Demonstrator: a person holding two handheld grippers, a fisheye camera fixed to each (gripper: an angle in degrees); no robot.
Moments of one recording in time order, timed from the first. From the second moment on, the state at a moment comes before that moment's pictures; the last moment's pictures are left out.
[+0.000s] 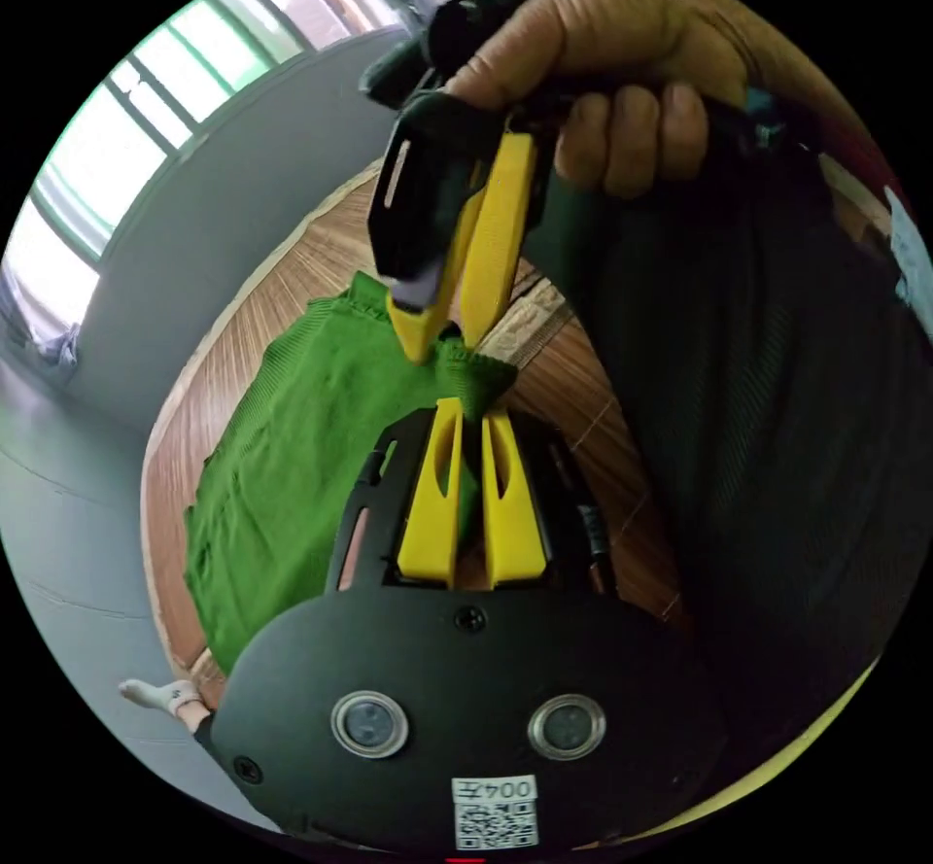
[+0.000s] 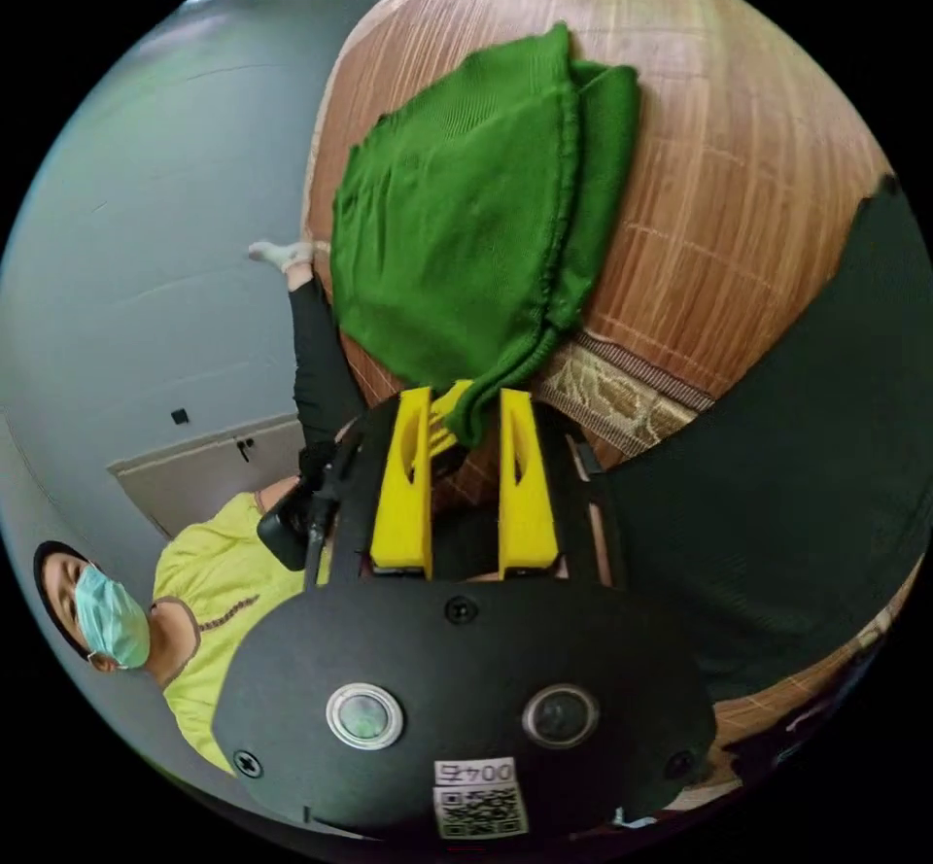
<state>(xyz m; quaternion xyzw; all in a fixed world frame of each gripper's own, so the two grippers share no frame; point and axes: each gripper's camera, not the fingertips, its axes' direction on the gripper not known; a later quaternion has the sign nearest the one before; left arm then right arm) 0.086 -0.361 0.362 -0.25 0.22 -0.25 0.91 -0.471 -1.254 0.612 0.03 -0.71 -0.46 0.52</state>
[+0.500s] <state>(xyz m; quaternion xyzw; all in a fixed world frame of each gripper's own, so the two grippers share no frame) 0.010 -0.289 0.325 -0.19 0.27 -0.41 0.85 -0.521 -1.334 0.683 0.00 -0.86 -0.29 0.43</state>
